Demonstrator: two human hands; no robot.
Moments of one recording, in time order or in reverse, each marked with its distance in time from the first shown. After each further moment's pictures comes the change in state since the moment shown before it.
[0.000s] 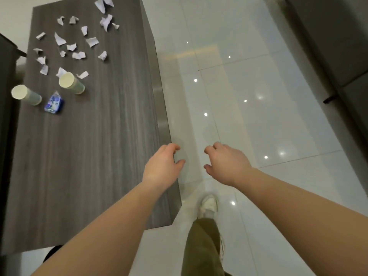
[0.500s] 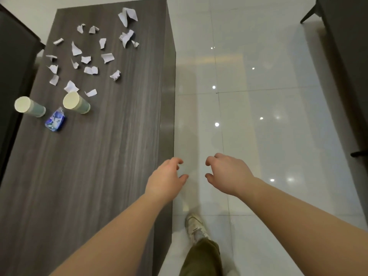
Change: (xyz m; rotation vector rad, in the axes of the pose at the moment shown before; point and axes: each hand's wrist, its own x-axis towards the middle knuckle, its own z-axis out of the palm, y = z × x) left_hand 0.146 0.023 -0.017 -0.071 -0.034 -0.195; right_hand 0.168 0.056 -0.070 -0.045 -0.114 -0.133
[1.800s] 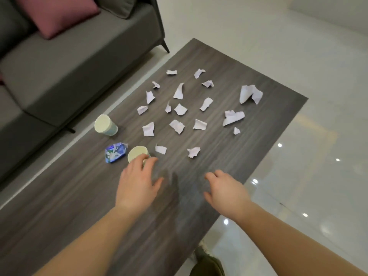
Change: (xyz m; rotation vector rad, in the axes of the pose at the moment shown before) left_hand 0.197 -0.121 -0.246 0.085 0.538 -0.532; right_hand 0.390 -0.128 -0.178 -0.238 -0.146 -0.602
